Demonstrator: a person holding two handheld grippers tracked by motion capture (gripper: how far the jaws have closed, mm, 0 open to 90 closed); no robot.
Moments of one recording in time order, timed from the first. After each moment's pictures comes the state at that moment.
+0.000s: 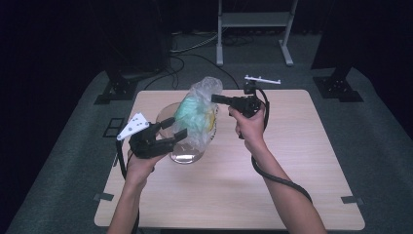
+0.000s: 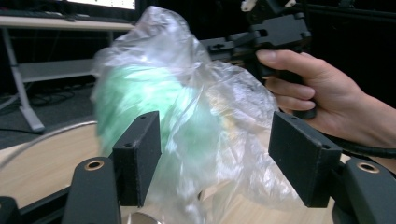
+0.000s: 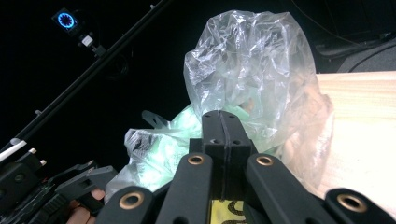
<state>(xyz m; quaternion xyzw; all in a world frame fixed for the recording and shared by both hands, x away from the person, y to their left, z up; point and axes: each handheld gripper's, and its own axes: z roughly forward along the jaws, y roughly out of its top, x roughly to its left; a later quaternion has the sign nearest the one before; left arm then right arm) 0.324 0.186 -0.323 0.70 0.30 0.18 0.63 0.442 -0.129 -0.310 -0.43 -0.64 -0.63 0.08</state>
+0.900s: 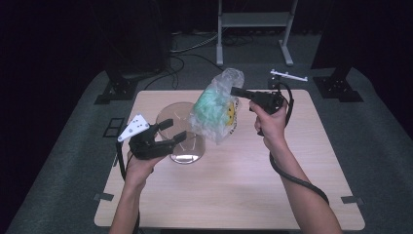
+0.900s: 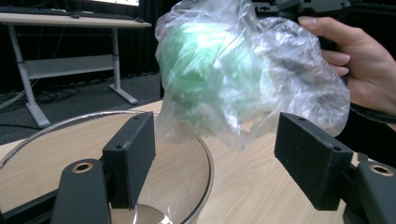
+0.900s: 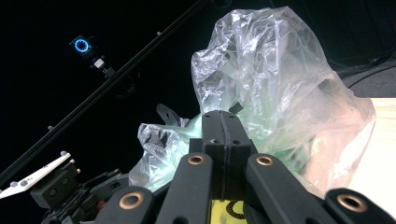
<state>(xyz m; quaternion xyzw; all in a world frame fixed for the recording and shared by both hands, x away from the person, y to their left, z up) 0.326 0.185 -0.331 0.70 0.30 0.19 0.62 0.430 -0.182 -0.289 -0.43 -0.61 -0.66 0.06</state>
